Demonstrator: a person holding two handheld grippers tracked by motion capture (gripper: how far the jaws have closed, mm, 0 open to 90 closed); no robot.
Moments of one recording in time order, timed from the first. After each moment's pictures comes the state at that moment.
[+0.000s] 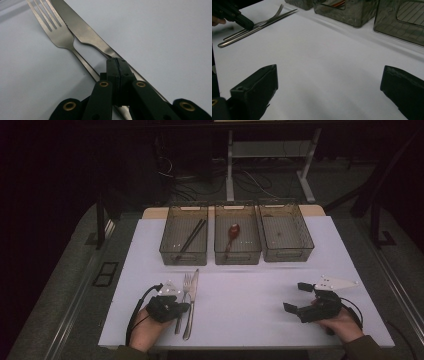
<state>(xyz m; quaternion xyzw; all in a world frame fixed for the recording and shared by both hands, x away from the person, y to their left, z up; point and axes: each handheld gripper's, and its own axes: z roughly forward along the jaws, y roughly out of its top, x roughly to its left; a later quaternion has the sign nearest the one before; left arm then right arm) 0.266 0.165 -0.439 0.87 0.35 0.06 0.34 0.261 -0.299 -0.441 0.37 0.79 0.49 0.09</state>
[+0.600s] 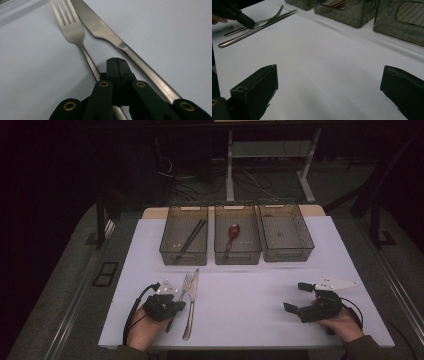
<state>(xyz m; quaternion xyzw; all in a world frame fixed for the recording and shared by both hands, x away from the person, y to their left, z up) 0.268 0.175 -0.437 0.87 0.36 0.08 0.31 0.261 -0.299 -0.440 0.36 0.79 0.49 0.09</state>
